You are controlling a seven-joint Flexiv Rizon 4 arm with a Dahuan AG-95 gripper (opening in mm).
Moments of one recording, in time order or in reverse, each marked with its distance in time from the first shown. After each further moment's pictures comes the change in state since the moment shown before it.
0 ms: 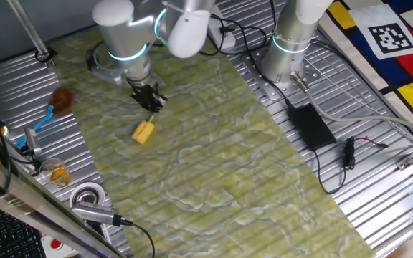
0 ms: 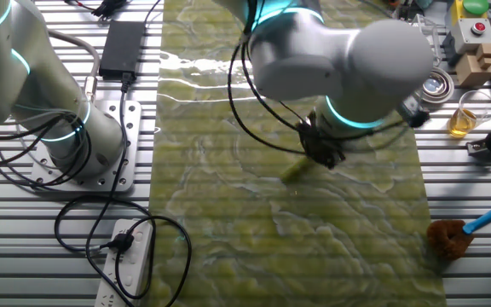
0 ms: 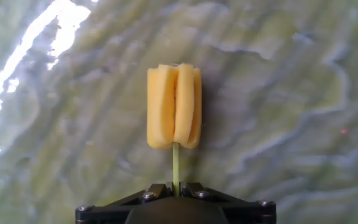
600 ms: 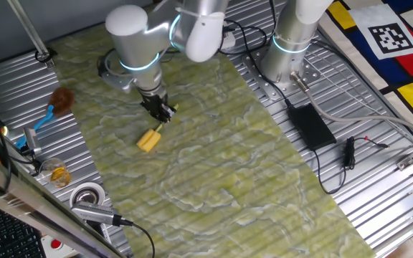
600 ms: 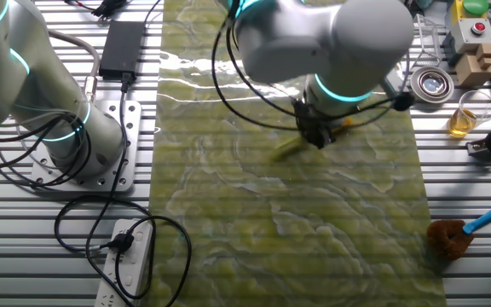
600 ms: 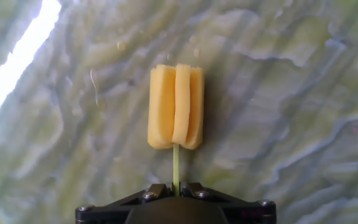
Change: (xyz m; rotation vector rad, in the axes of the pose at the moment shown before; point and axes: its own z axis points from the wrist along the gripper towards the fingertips) arm -0.021 0.041 -0.003 -0.012 -0.023 0.200
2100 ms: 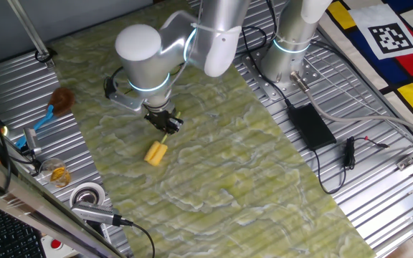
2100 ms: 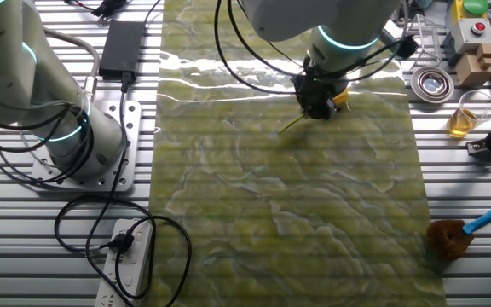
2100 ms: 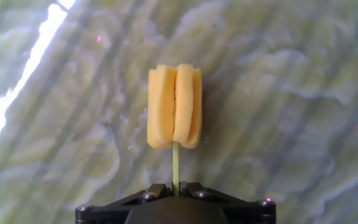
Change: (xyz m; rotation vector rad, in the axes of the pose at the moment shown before) arm -0.018 0.028 -0.008 0.072 0.056 -0.251
